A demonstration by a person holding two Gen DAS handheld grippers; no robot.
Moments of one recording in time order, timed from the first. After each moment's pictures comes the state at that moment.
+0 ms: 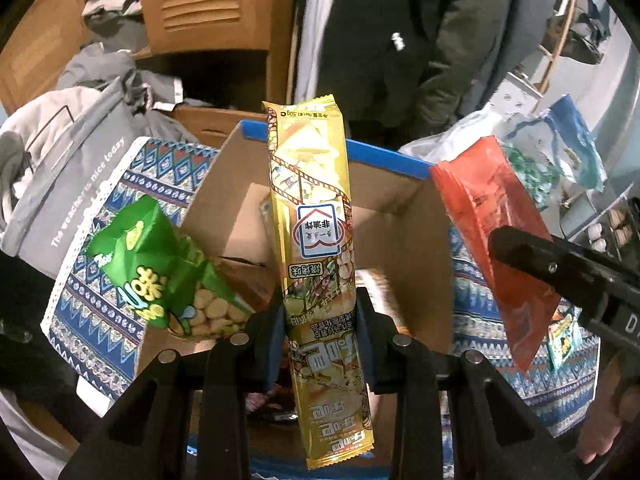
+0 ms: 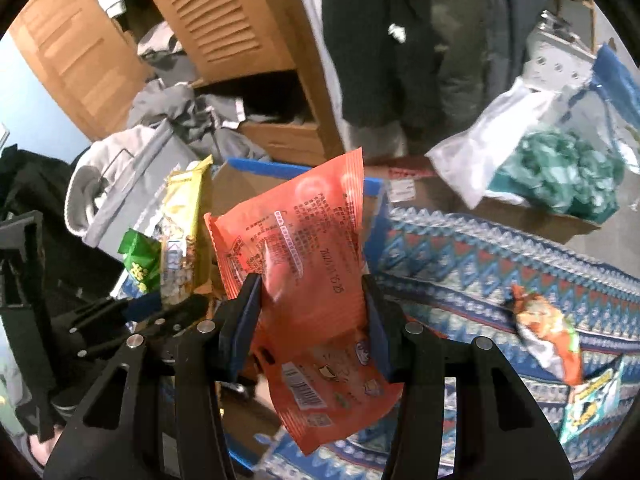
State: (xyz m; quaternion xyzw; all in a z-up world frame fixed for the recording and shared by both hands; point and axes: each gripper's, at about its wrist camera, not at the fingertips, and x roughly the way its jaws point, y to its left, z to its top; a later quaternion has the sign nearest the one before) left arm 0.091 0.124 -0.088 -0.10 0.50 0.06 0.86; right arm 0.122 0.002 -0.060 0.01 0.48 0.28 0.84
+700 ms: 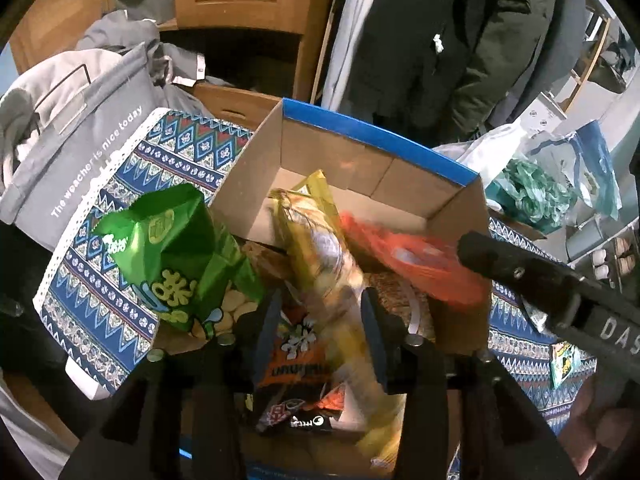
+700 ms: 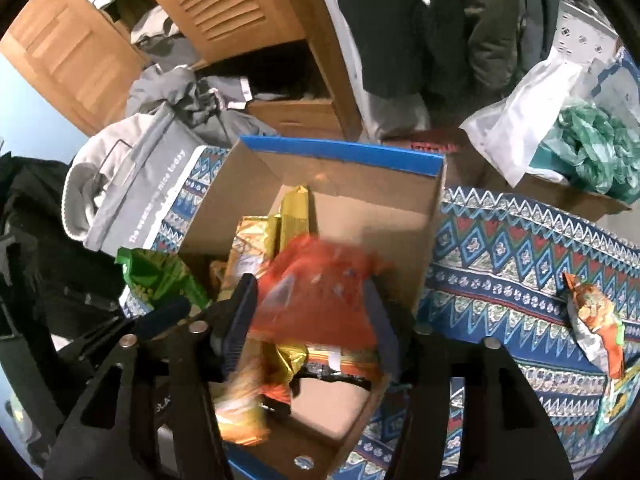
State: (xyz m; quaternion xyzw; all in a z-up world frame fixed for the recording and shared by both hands) left arm 0.090 0.154 -0.106 -0.15 0.51 0.08 0.84; right arm 0.137 0.042 -0.085 0.04 0.51 0.28 0.81
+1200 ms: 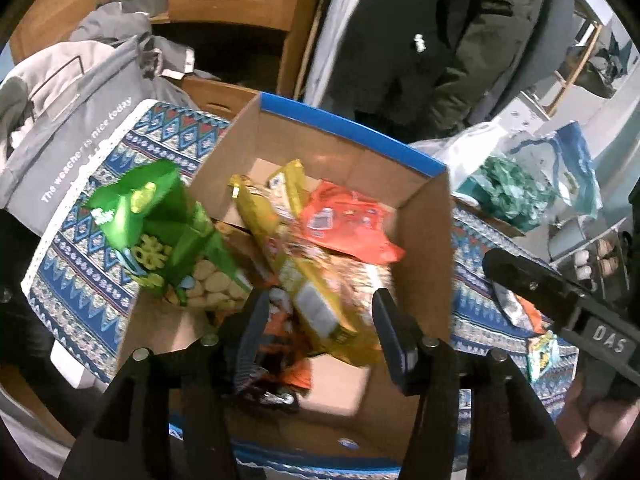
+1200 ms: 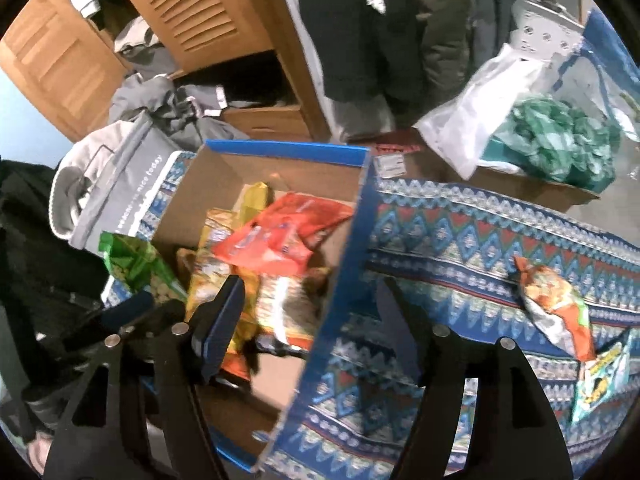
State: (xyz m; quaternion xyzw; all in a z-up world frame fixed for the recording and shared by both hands) left arm 0.076 0.133 -0.093 -0.17 0.51 0.05 0.84; right arm 0.122 -0.009 -0.077 0.03 0.50 0.24 0.83
